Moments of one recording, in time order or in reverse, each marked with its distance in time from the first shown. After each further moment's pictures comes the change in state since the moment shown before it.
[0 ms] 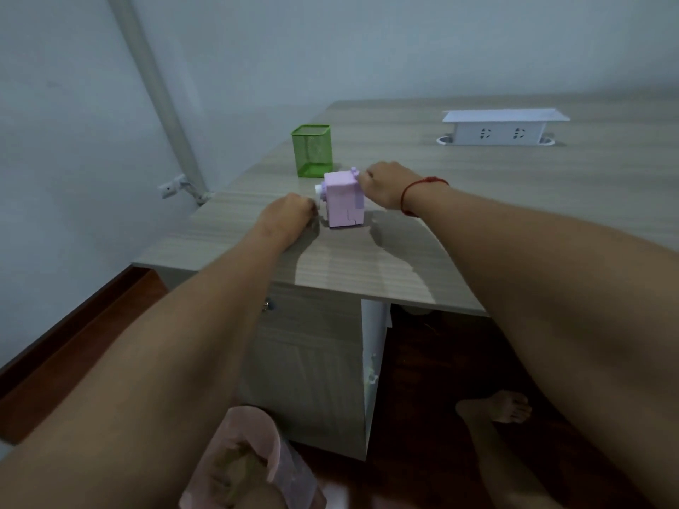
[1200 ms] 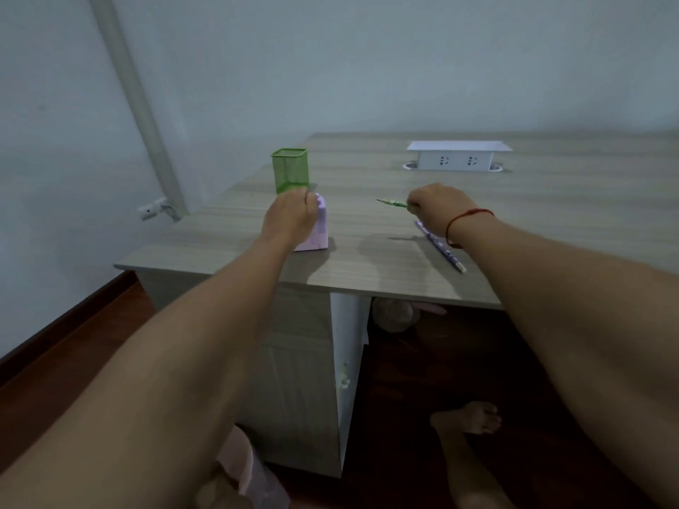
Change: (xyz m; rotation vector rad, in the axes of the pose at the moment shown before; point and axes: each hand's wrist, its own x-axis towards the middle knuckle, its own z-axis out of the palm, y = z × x) left_hand -0.036 0.057 -0.019 -0.369 0.363 -0.070; right_hand -0.090 0.080 -0.028 -0.353 0.204 0.015
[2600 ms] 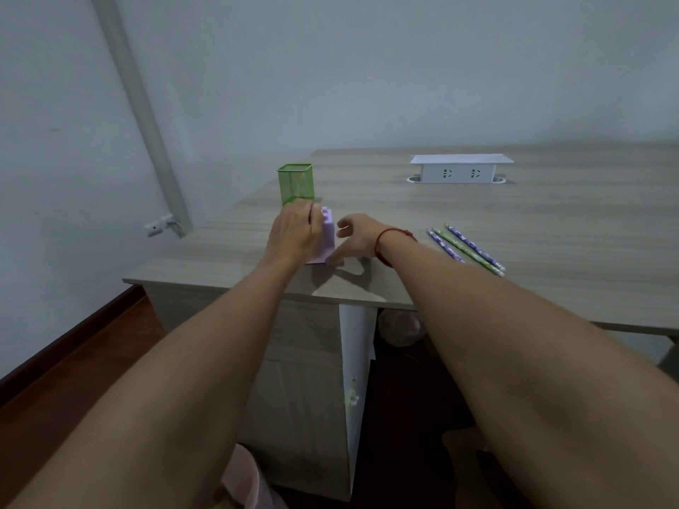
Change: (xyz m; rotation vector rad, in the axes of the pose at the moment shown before) left_hand -0.012 0.010 0.009 -0.040 0.068 0.137; right_hand 0.008 -0.090 0.010 0.730 -0.393 0.114
